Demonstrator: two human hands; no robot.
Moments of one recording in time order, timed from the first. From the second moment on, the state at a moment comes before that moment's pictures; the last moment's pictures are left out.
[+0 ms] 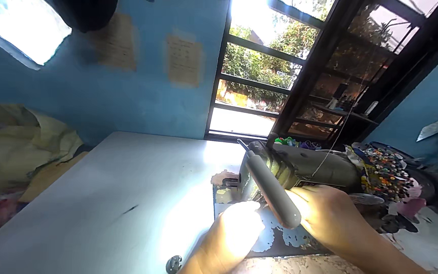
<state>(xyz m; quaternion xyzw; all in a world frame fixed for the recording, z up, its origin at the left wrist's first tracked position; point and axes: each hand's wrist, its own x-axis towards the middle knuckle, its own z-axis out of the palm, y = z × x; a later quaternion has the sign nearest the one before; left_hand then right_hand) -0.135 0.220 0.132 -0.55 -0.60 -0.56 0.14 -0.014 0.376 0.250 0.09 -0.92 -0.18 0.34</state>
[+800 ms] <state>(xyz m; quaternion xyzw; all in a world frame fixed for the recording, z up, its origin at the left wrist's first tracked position) -0.138 0.217 0.130 -0.55 -0.61 -0.56 0.10 0.021 0.328 0.160 -0.14 -0.86 0.10 0.48</state>
